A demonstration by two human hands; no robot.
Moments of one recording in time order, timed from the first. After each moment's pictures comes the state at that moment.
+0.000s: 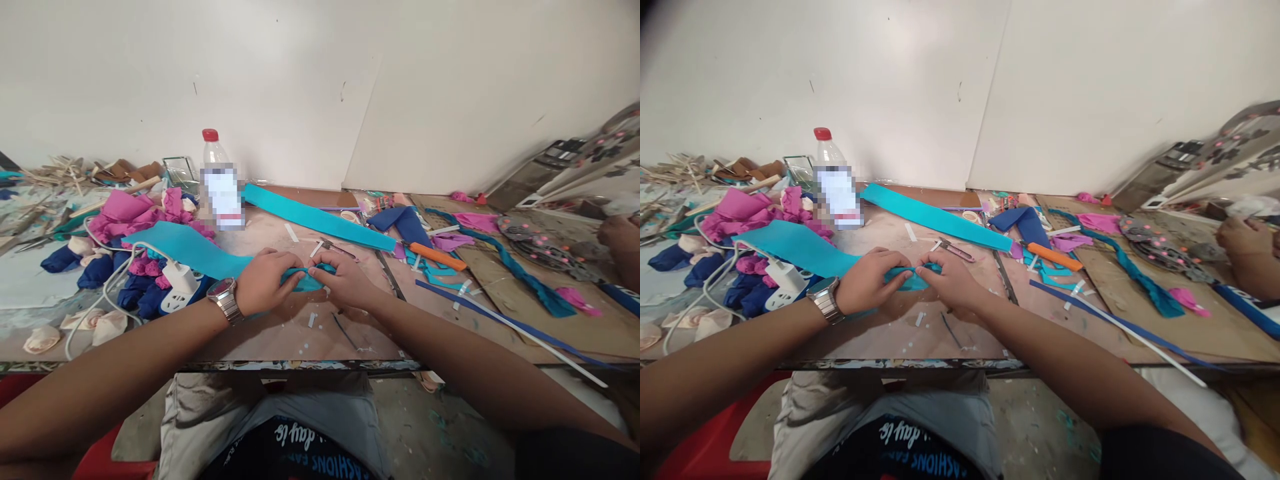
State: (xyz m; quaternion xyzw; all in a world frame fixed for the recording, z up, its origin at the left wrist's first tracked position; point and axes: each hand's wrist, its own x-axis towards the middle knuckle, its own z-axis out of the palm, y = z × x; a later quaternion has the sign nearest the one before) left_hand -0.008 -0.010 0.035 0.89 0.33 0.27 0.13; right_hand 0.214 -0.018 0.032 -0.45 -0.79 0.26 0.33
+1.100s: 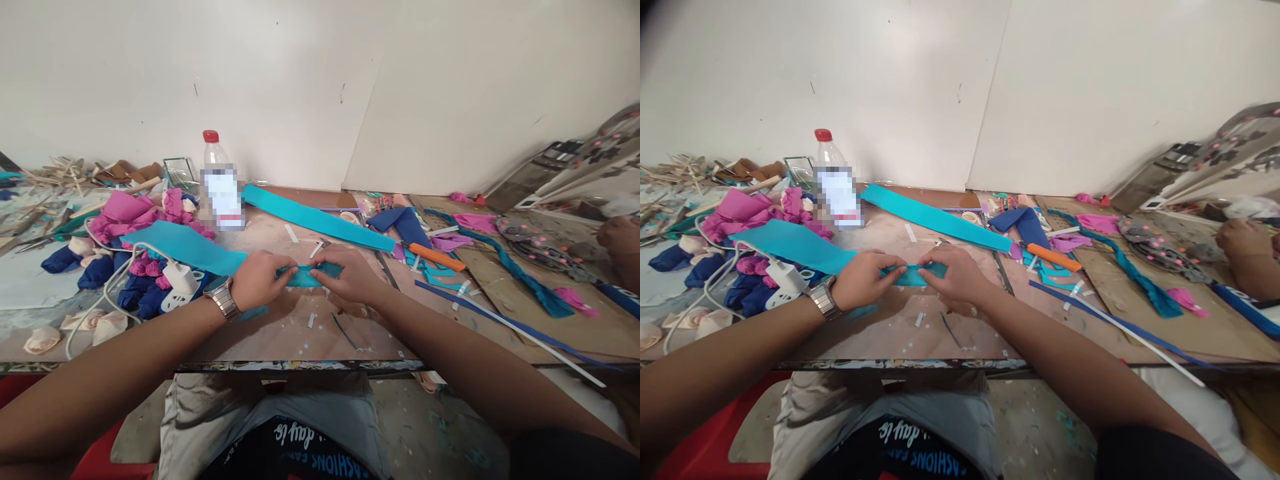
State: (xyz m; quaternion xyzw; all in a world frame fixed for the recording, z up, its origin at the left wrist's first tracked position) left_hand -0.014 -0.004 0.033 0.87 0.40 0.24 0.14; right_hand 0.227 -0.011 0.037 -0.37 -0.85 0.14 0.34
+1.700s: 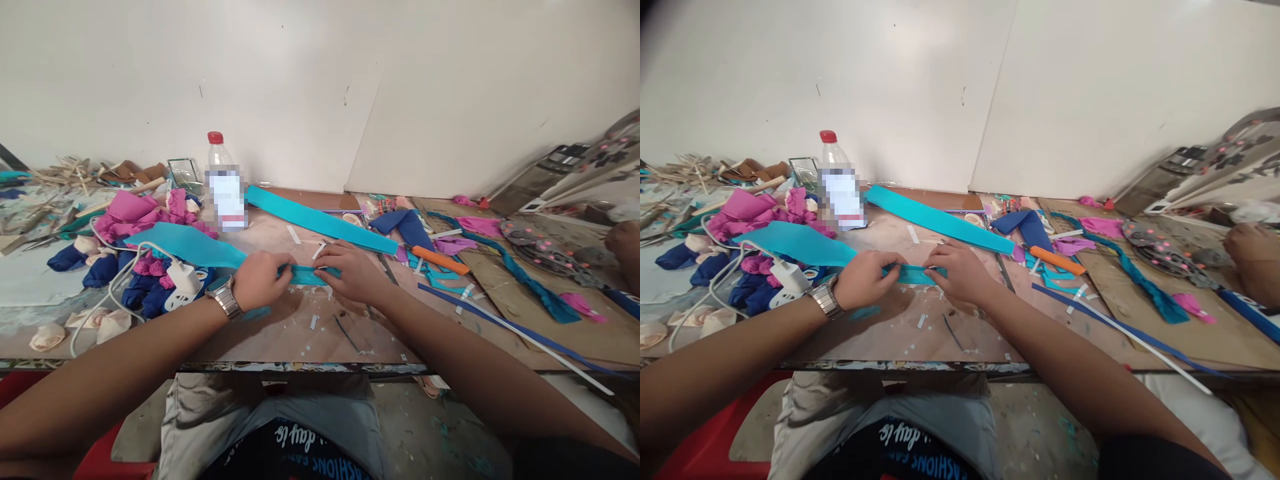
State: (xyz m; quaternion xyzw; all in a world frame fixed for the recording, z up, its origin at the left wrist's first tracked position) left_hand -0.014 -0.005 0.037 0.86 0.45 0.23 0.11; right_hand 0.233 -0.004 0.042 -0.36 -0.90 0.04 0.25
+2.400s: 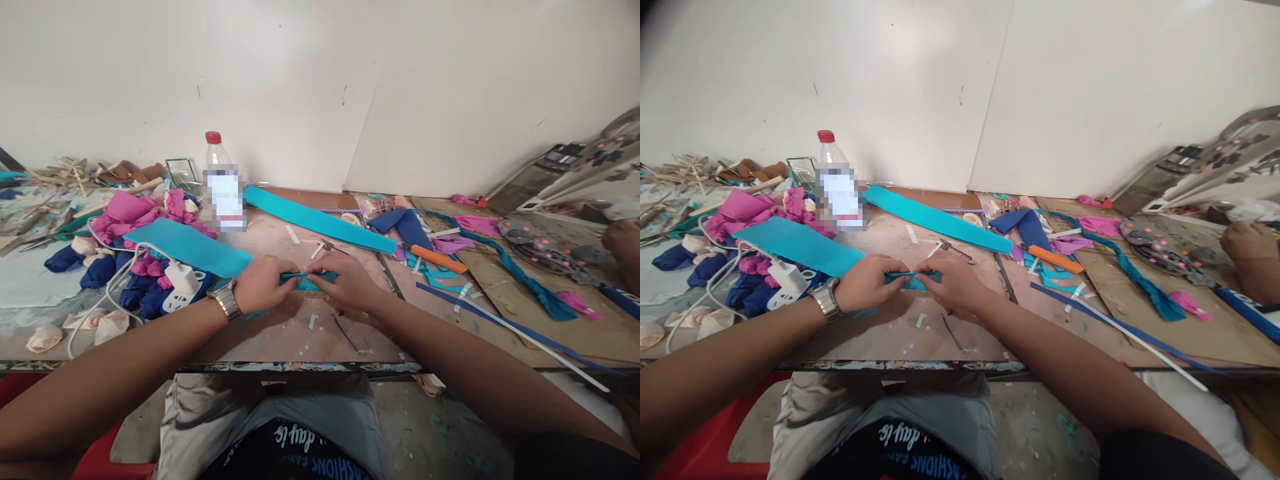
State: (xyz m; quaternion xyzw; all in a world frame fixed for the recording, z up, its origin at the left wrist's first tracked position) left_hand -0.011 -0.009 0.038 0.88 0.40 0.20 0.19; right_hand 0.221 -0.014 0.029 -0.36 -0.87 0.10 0.33
